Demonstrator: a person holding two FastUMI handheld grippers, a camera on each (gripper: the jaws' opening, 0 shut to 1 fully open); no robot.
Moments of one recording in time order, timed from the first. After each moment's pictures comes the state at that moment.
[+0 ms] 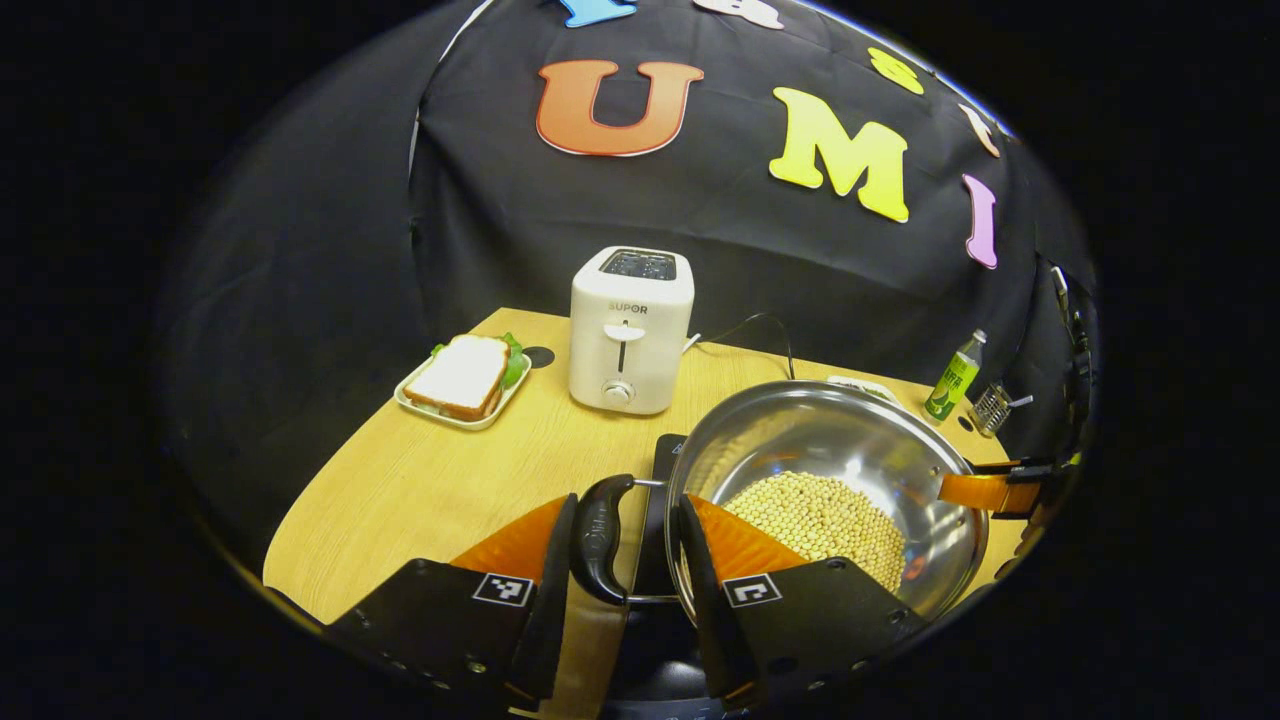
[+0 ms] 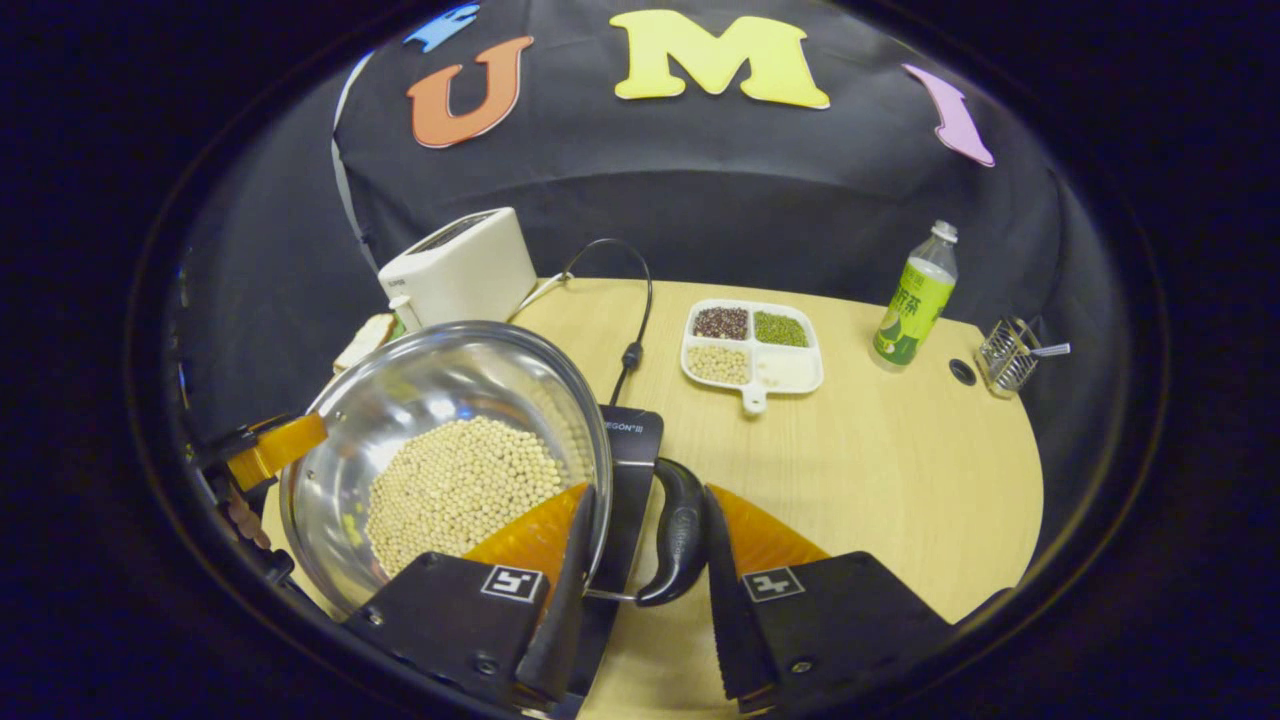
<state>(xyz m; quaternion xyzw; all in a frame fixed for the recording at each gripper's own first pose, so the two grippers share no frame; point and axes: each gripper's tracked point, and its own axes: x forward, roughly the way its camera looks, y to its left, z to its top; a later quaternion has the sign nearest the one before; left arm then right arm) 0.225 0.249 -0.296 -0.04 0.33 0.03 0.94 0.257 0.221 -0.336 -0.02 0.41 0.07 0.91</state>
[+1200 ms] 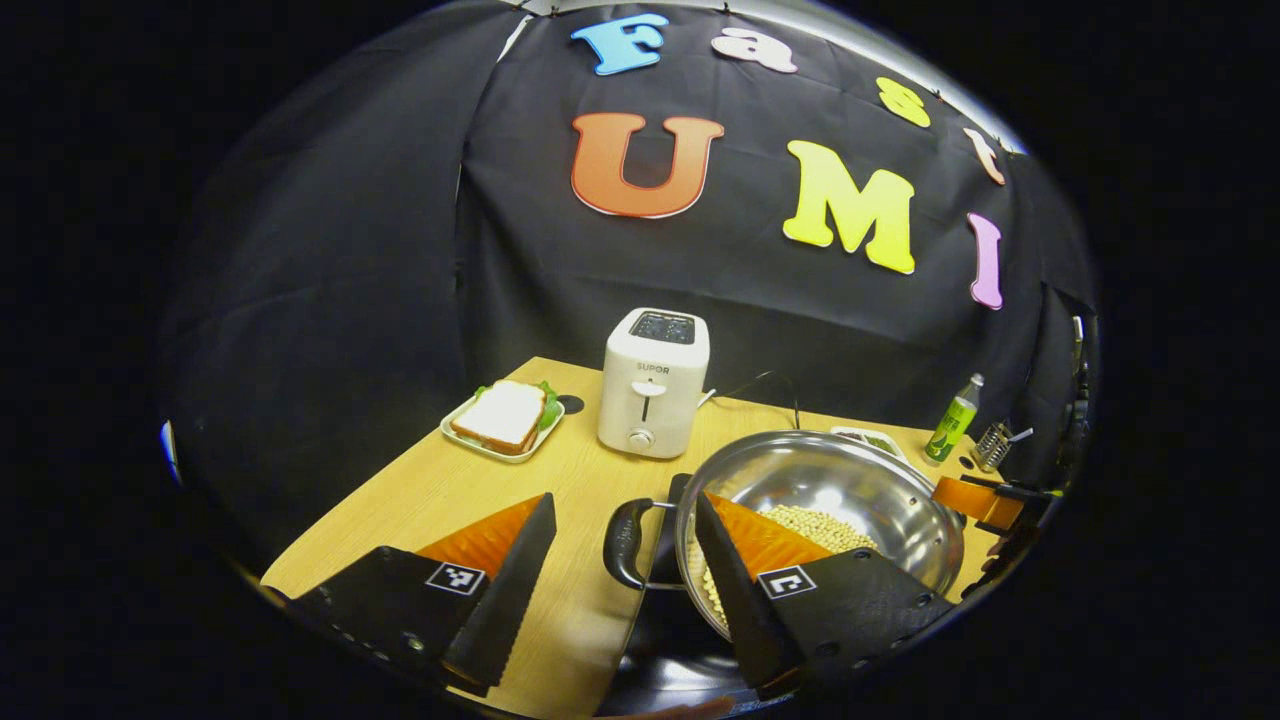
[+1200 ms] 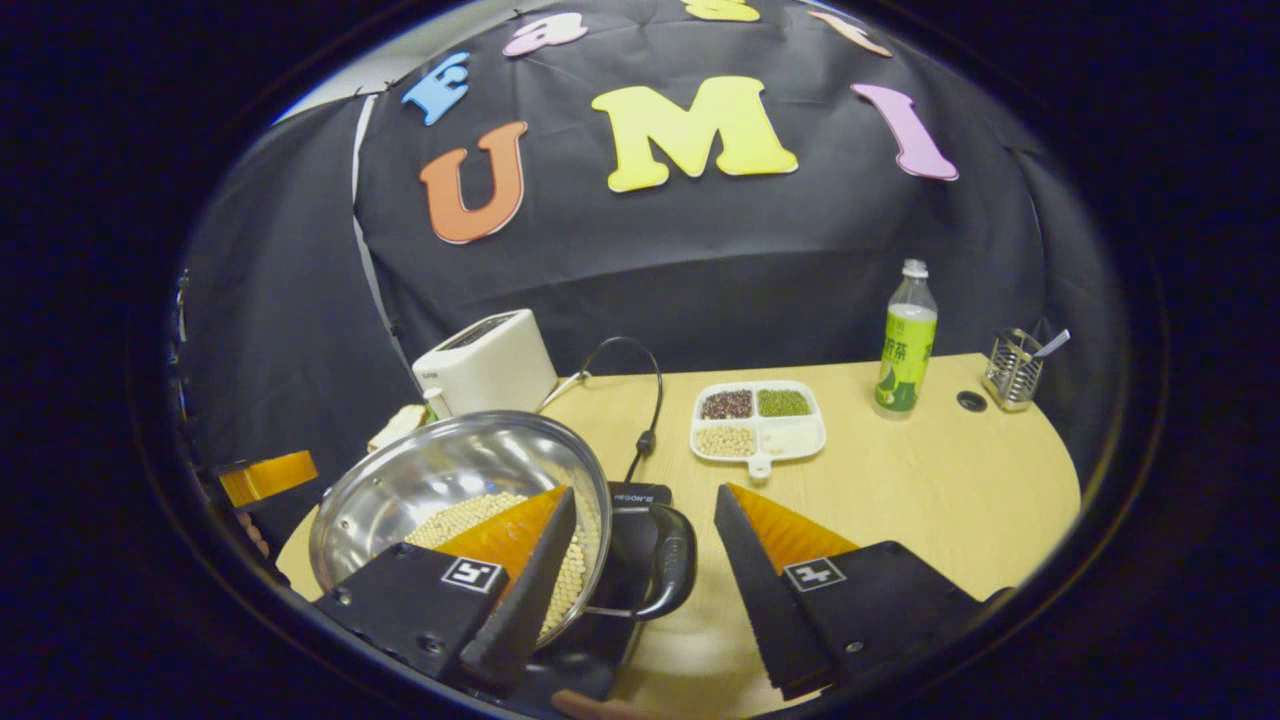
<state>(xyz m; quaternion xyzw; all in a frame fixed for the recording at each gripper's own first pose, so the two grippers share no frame) 0.193 0.255 -0.234 -0.04 0.24 0.07 0.97 0.265 0.217 -0.295 0.04 0.26 0.10 0.96</state>
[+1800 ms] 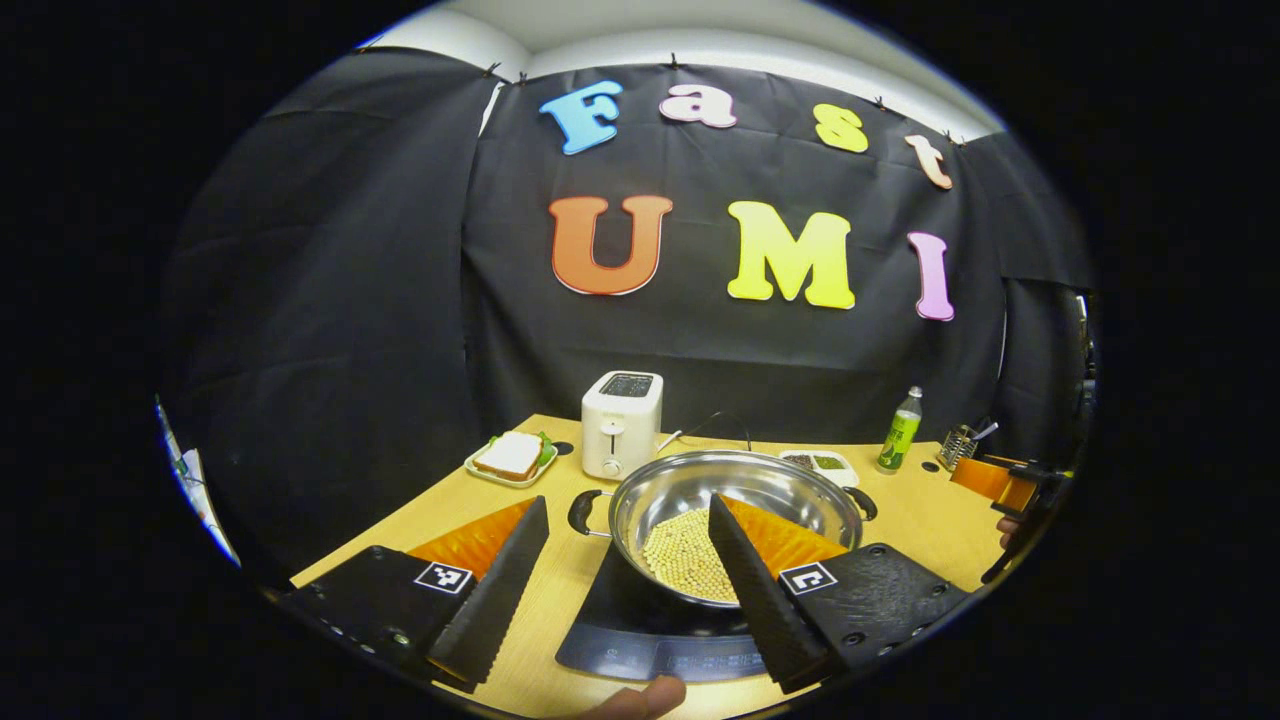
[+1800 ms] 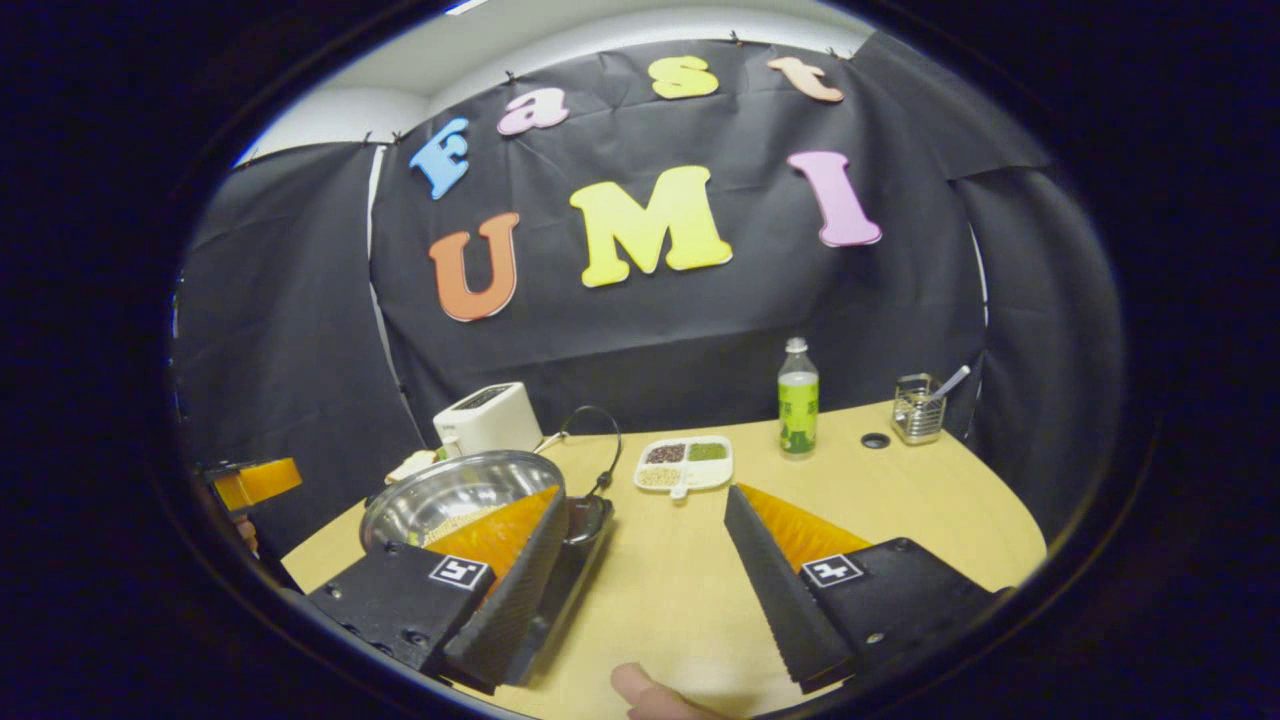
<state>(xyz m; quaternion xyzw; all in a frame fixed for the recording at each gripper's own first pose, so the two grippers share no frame) 0.099 0.184 -0.156 0.01 0.15 0.07 0.99 0.144 0.114 -0.208 0.05 0.15 0.08 0.98</state>
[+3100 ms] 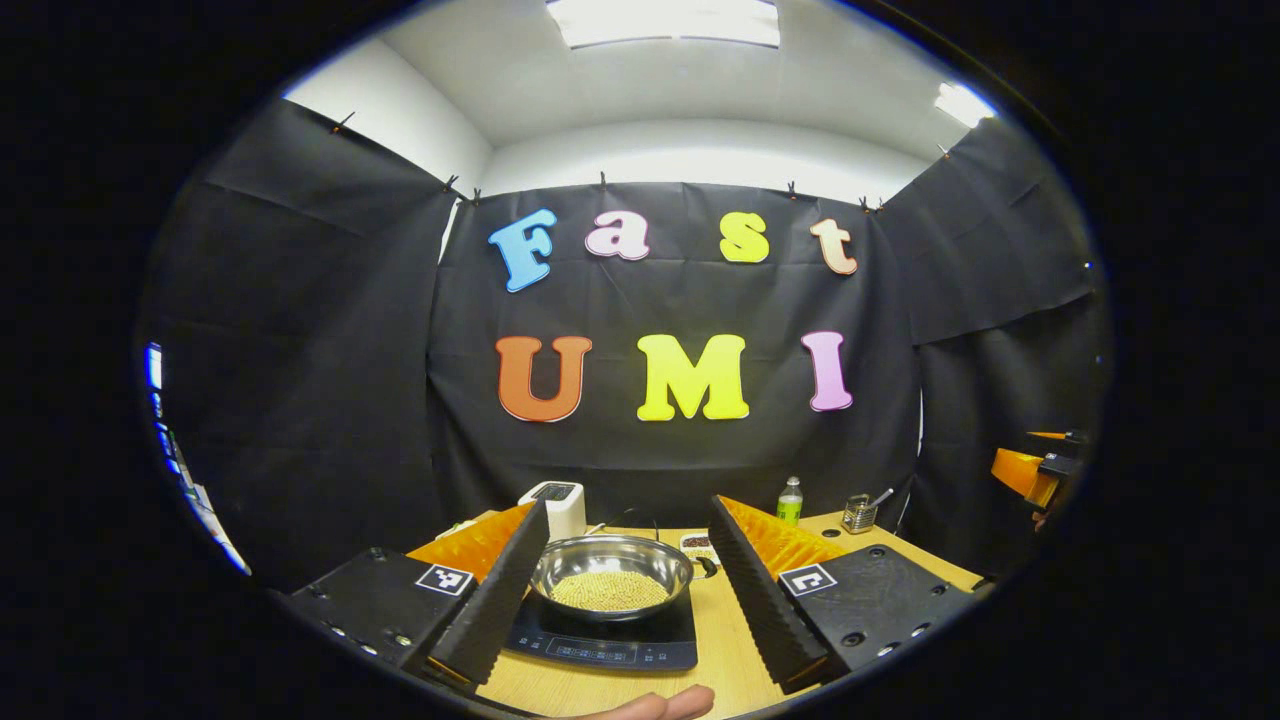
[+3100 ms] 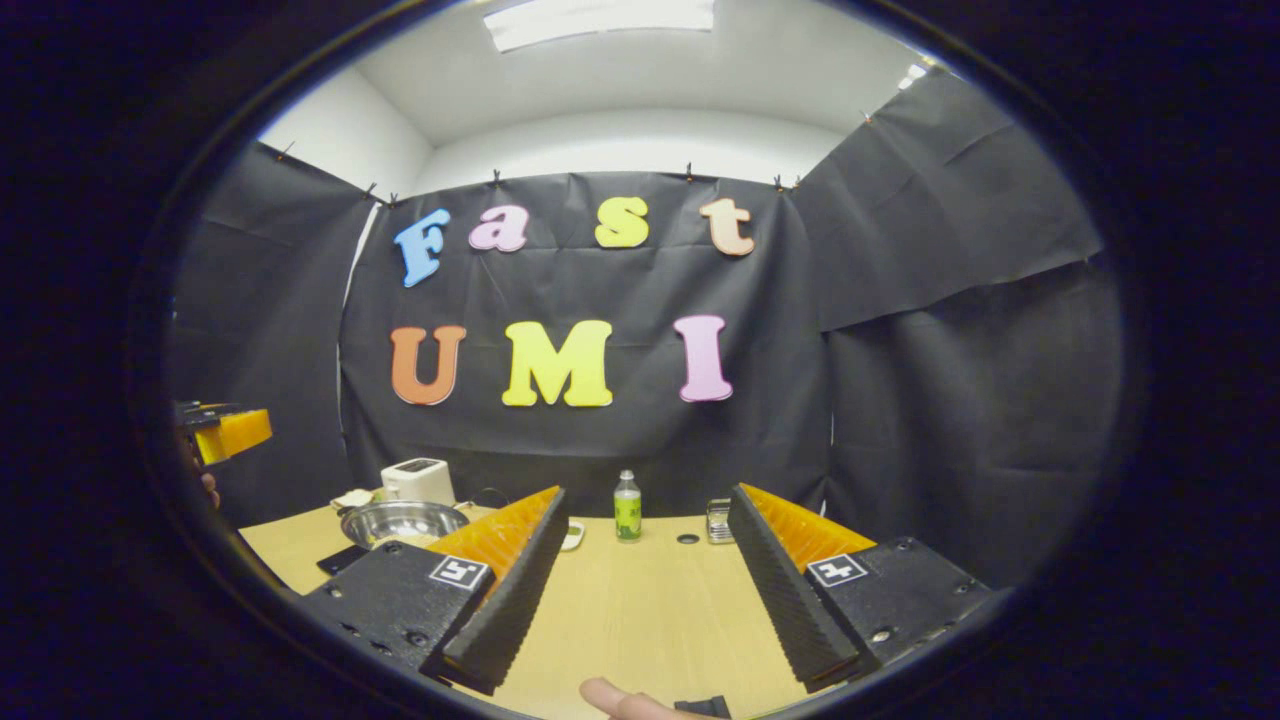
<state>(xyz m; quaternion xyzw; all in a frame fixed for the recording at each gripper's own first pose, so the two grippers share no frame) -0.025 0.030 -0.024 0.03 -0.01 0.01 1.00 -0.060 -0.039 -0.052 -0.03 -0.02 -0.05 1.00</state>
